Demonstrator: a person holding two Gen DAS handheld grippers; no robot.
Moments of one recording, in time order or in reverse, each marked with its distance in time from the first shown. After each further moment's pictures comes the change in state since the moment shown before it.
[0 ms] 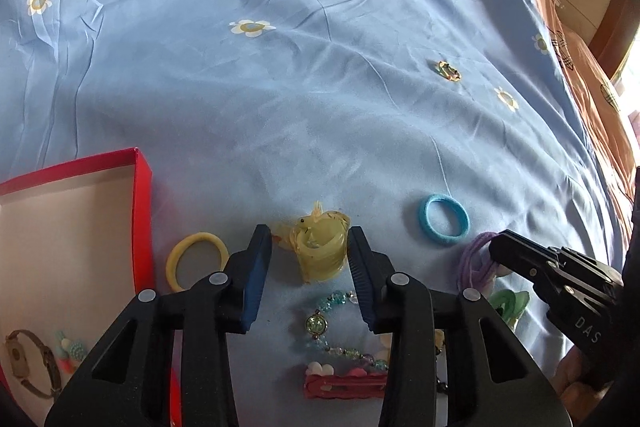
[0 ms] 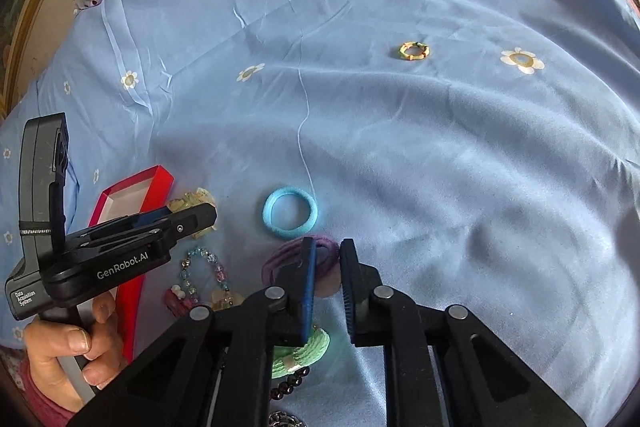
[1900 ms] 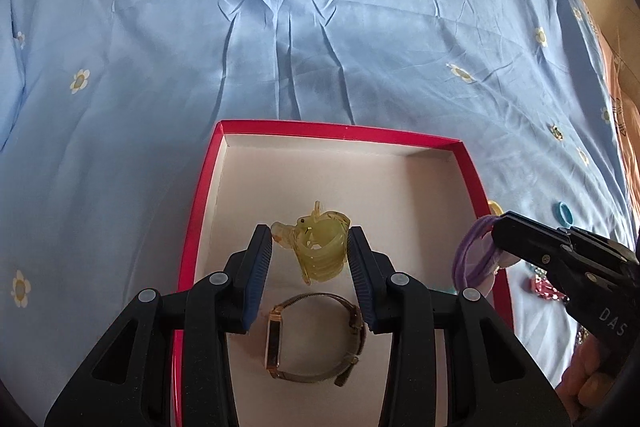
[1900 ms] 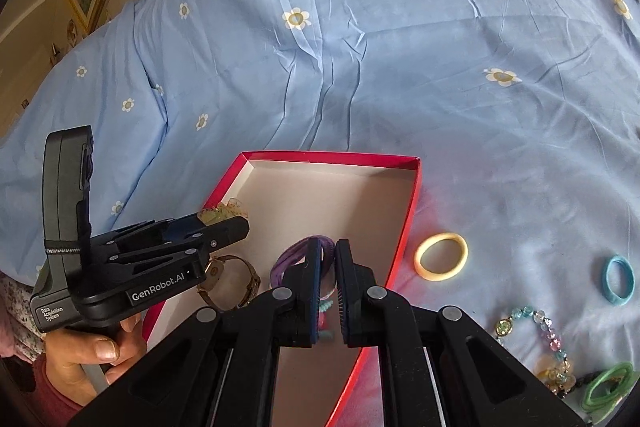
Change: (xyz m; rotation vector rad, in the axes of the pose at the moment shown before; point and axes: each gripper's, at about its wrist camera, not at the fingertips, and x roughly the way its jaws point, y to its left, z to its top) left arm -0.087 0.193 -0.052 -0.197 -0.069 0.212; right arm 0.056 0.214 0.000 -0.271 0.049 0.264
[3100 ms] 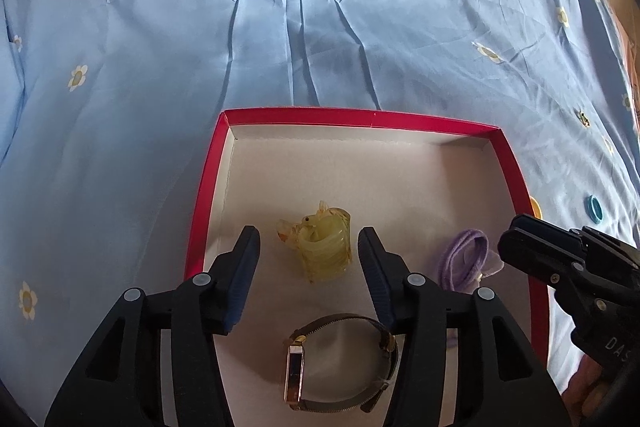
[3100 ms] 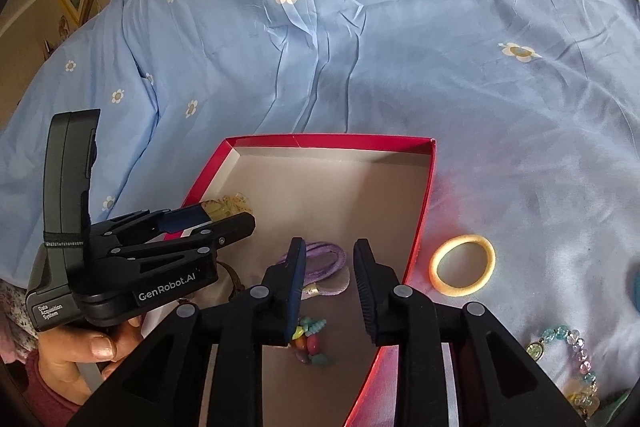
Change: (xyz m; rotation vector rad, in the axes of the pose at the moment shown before) left arm 0.026 0.003 0.006 0.019 0.062 0.062; right arm 0.032 -0.007 0.002 0.018 0.051 0.008
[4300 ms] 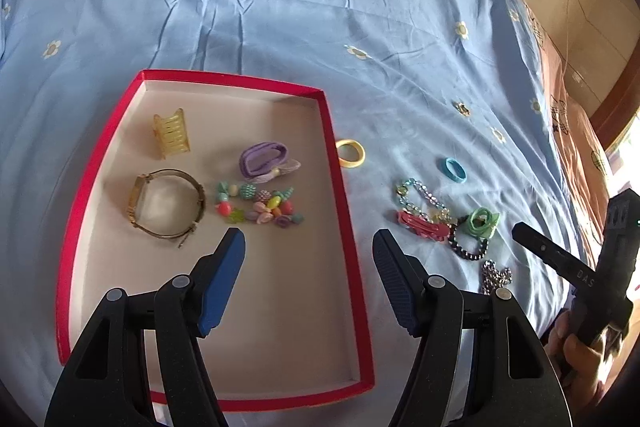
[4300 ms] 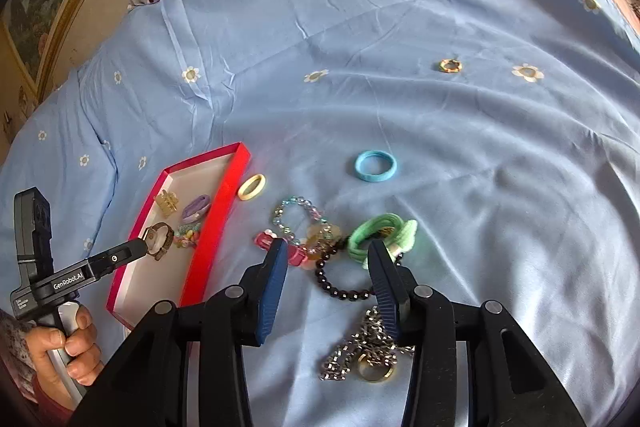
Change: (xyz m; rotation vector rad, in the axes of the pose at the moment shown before) left arm -0.096 -0.078 -0.077 -0.050 -0.075 -0.274; right arm -0.184 -0.106 -0.104 0.214 -0.169 -0.192
